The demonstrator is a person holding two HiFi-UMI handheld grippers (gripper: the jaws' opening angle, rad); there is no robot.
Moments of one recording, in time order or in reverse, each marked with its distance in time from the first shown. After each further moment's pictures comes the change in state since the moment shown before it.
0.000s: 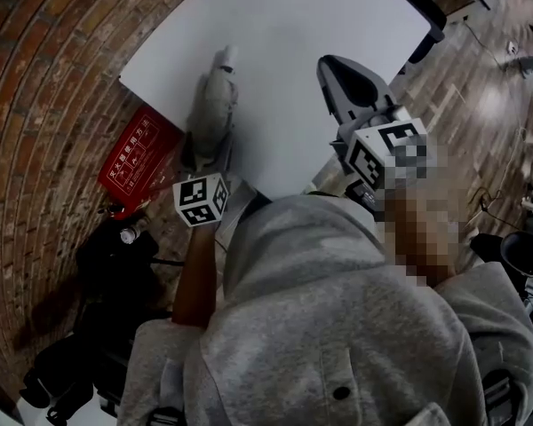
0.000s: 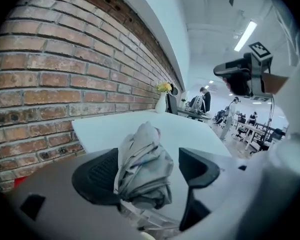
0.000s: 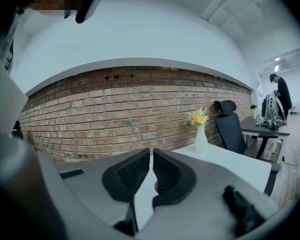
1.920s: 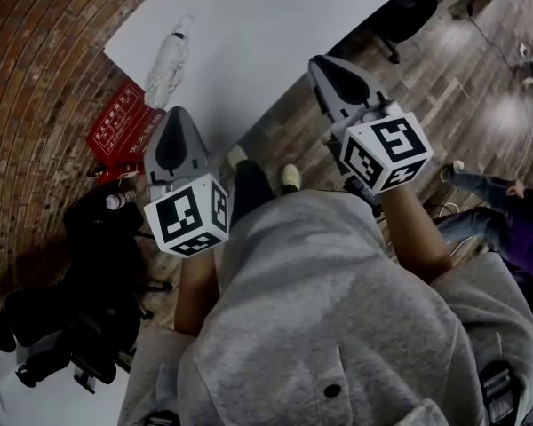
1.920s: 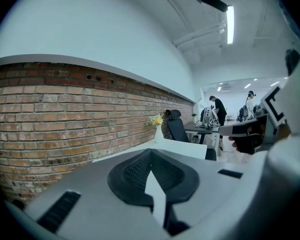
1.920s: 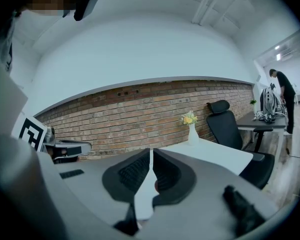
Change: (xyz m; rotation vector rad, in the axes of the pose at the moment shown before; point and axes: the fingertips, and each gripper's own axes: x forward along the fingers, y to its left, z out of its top) left arm -0.167 -0.234 0.120 0.120 -0.236 0.307; right arm -0.210 -0.058 -0.038 0.044 -0.042 0.124
